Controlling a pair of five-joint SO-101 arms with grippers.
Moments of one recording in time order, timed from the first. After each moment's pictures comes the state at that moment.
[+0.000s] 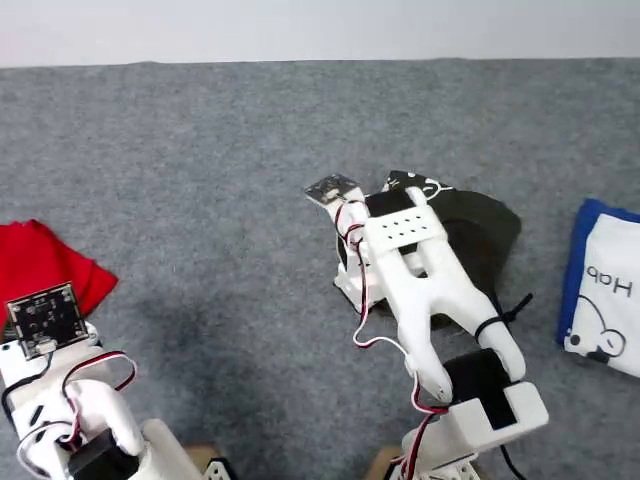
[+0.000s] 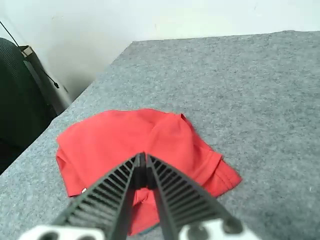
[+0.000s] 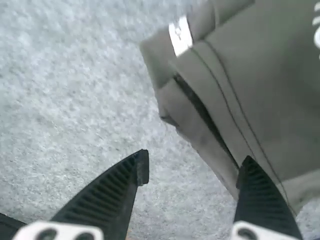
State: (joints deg) left arm -43.0 -103.6 76.5 61.1 -14.3; right arm -22.0 3.0 15.1 83.4 16.7
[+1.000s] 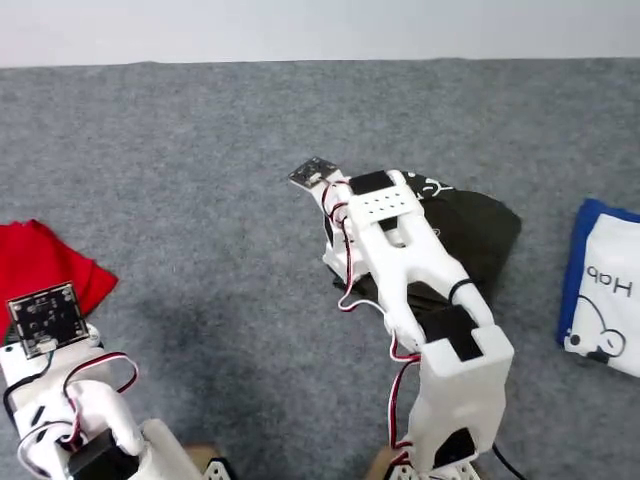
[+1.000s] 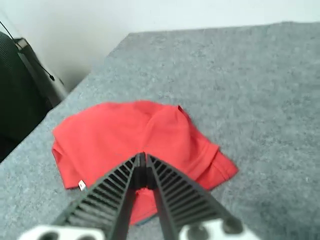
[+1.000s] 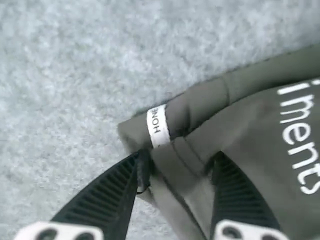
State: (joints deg) left arm -43.0 -103.6 76.5 63.9 -14.3; right arm -20.7 21.1 0.0 77.1 21.8
